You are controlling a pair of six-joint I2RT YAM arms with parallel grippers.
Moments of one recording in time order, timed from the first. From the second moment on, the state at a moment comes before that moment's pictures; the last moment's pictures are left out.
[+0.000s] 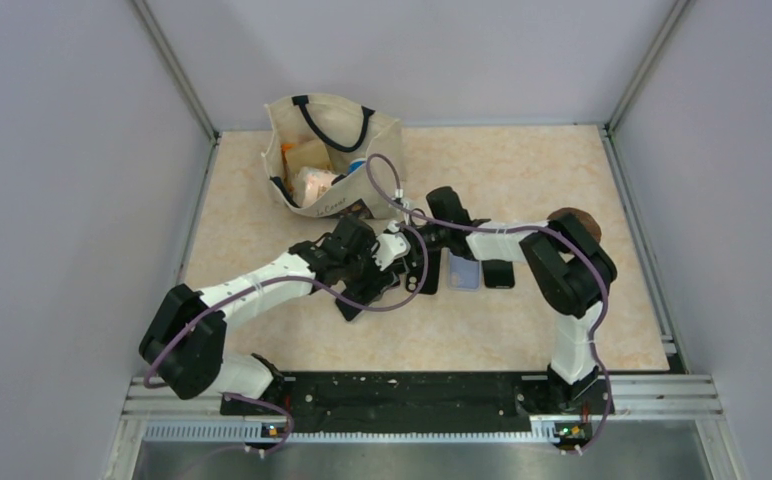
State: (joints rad) left arm -0.69 1.39 0.85 -0.41 0.16 0.31; right arm 0.62 1.92 1.06 0.23 -0.94 0.35
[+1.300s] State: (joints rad) left arm -0.67 1.09 0.90 -0.57 0.28 0.43; right arm 0.60 1.67 1.10 -0.11 -0.81 0.03
